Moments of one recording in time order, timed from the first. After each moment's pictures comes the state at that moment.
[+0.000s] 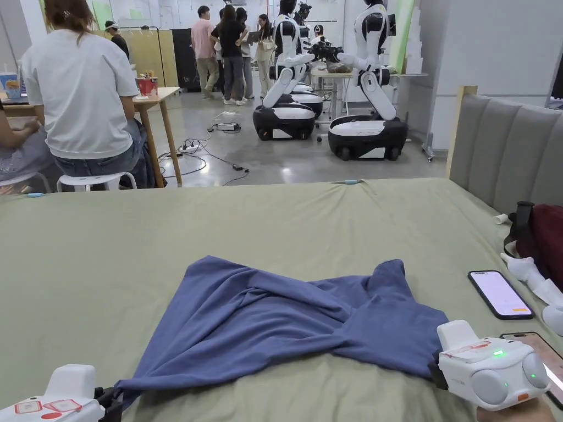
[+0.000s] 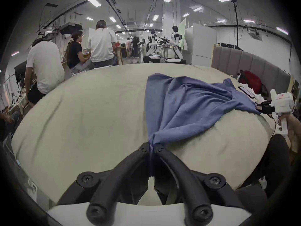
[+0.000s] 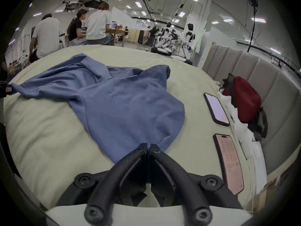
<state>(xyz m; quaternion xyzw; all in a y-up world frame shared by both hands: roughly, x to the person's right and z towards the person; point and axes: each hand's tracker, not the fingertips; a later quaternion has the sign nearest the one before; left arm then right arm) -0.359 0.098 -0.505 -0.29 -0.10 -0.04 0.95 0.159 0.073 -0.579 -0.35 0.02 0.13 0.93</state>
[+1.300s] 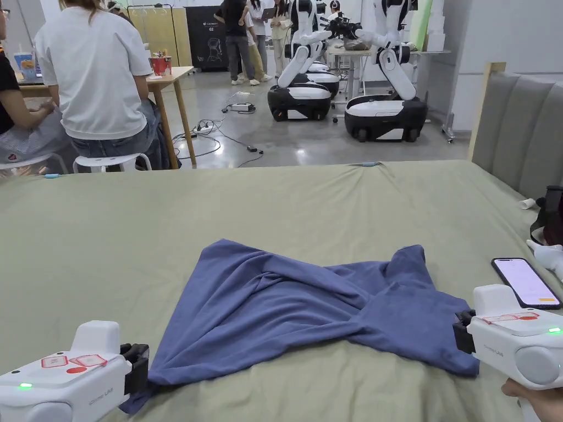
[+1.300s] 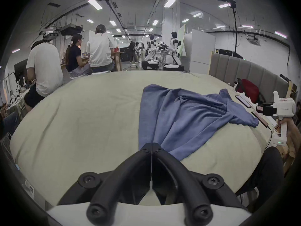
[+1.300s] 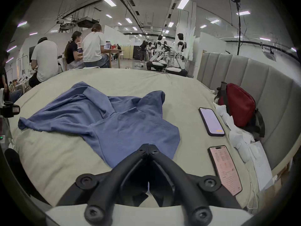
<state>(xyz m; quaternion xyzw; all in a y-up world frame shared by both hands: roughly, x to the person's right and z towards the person) -0.361 0.125 -0.533 -0.28 -0.11 -0.02 0.95 0.166 0.107 -0.584 -0.29 0.02 0.06 0.96</state>
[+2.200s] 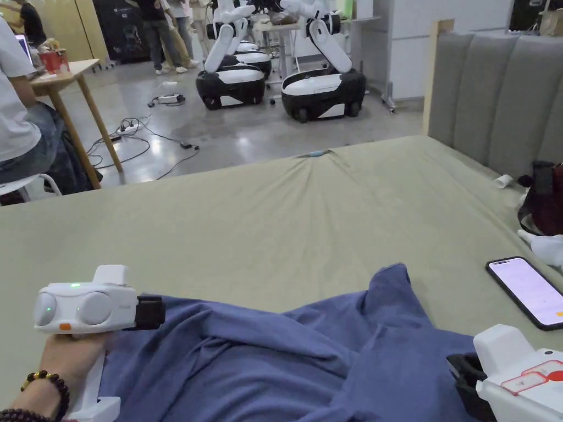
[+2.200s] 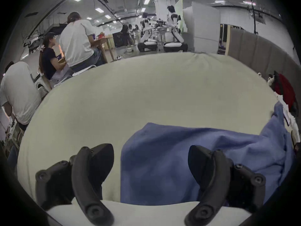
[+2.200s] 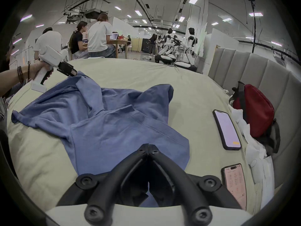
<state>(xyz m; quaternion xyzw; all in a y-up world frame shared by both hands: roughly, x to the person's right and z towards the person) -0.279 0.089 -0.926 -0.37 -0.10 -0.10 0.92 0.185 0.080 -0.658 -0.32 0.06 0.09 0.94</state>
